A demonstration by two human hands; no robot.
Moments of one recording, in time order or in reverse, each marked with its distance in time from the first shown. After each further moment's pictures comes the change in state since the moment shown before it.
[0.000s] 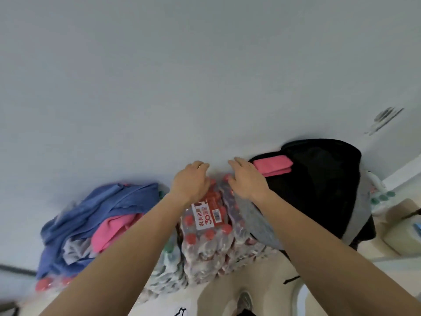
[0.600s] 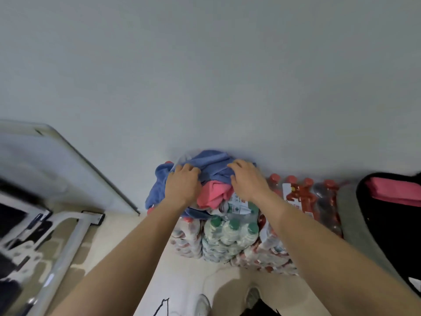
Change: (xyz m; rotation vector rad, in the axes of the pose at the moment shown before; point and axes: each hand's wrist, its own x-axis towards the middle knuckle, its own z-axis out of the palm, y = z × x) left_hand -0.195 -0.230 -0.021 0.134 0.085 -0.553; right_hand 0.025 -0.253 0.125 -0.087 -0.179 -0.434
